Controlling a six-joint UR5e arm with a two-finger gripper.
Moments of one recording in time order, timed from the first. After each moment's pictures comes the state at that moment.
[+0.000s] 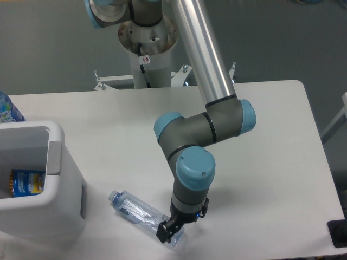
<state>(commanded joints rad) 2.36 -2.30 -1.27 -0.96 1.48 -0.46</state>
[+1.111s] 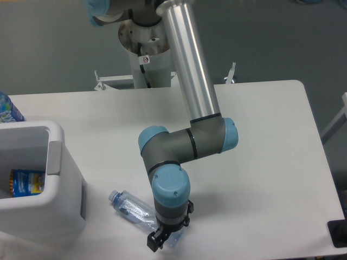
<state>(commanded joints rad) 2.29 -2.36 -1.28 -0.96 1.56 -0.52</state>
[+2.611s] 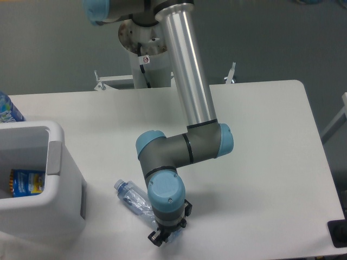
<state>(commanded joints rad) 2.28 -2.36 -1.30 -0.97 1.59 -0.51</state>
